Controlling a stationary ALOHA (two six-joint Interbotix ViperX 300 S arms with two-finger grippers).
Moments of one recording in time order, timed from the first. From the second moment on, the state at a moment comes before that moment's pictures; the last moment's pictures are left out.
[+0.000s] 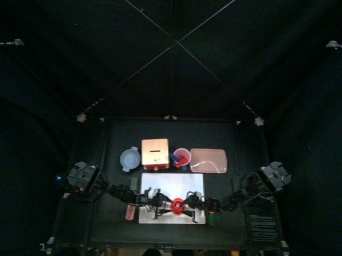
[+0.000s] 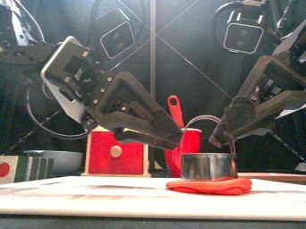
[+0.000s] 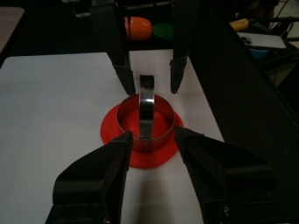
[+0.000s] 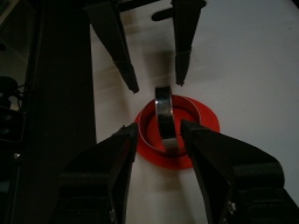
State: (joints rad) left arm -0.33 0.32 0.72 -0.36 -0.69 0.16; right arm 0.46 0.09 0.87 0.90 -0.58 -0.31
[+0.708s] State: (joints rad) left arm -0.33 0.40 0.69 -0.40 -0.68 0.16; right arm 0.45 0.10 0.85 0.88 -0.56 -0.31
